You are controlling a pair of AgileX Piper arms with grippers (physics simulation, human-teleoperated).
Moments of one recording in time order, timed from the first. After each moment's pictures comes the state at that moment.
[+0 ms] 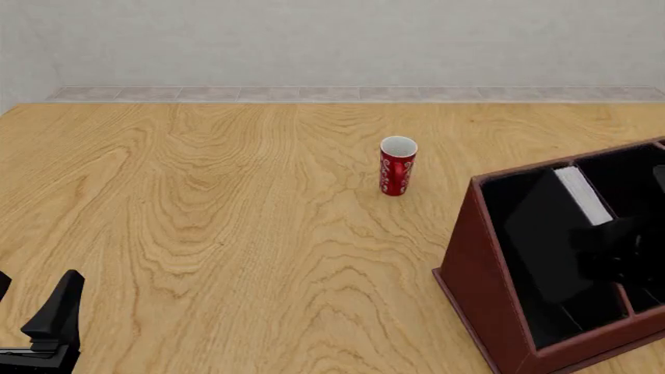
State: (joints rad) left arm 0.00 0.00 0.00 0.00 0.00; right arm 0.14 0.73 -0.78 0.86 -0.12
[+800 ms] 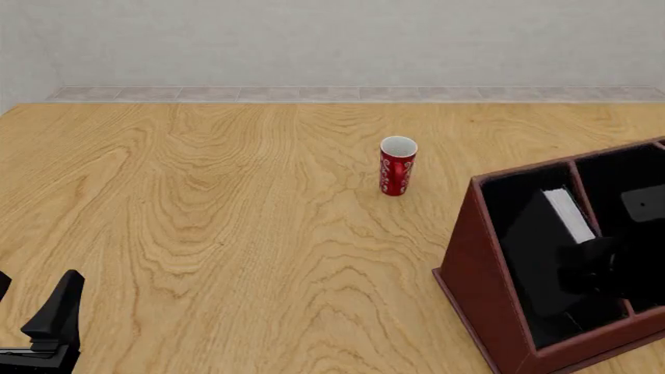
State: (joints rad) left arm 0.00 0.00 0.00 0.00 0.00; right arm 0.11 0.75 -0.65 0.74 -0.10
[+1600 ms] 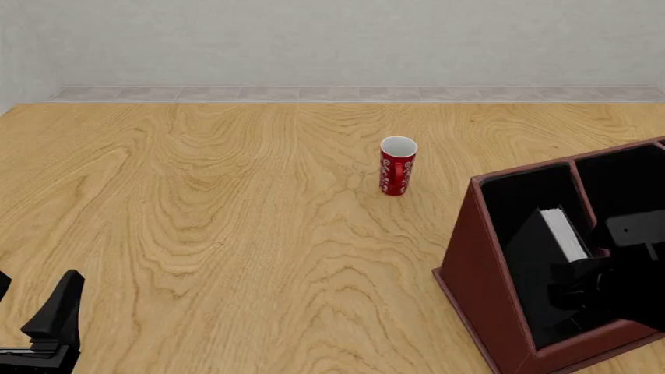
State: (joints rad) left arm 0.00 0.00 0.00 0.00 0.00; right arm 0.08 0.74 -0.52 0.62 -0.08
